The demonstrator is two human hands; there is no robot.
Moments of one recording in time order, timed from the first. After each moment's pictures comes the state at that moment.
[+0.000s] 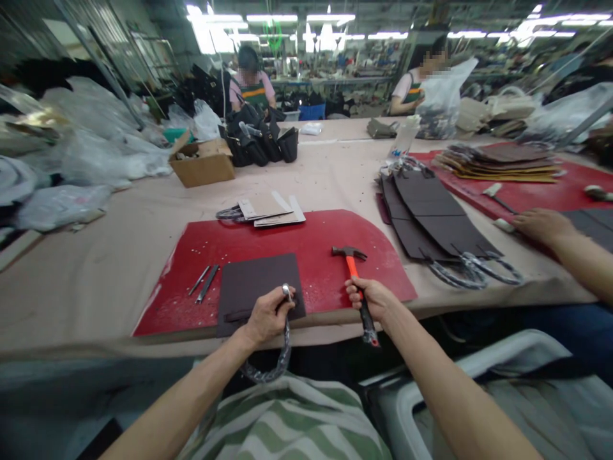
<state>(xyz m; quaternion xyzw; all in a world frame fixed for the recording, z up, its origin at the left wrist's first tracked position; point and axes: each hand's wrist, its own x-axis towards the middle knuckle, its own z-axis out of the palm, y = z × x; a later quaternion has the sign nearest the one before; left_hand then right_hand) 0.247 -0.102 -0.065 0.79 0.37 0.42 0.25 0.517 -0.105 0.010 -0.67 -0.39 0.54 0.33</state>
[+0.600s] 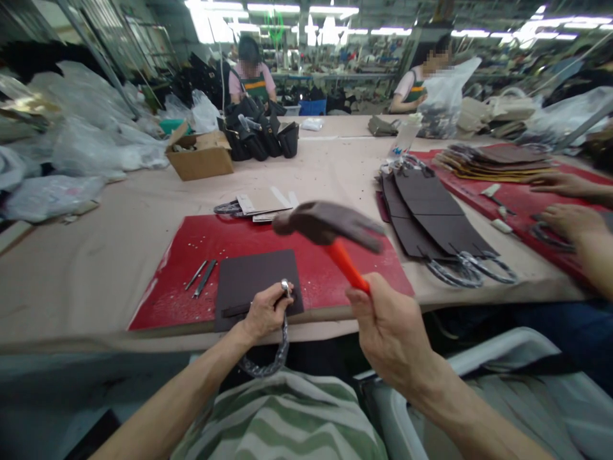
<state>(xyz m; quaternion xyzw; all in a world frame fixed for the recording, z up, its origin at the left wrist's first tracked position) 0.247 -0.103 -0.067 0.78 0.38 0.42 0.25 0.481 -0.191 0.094 -0.62 -0.72 0.03 0.31</state>
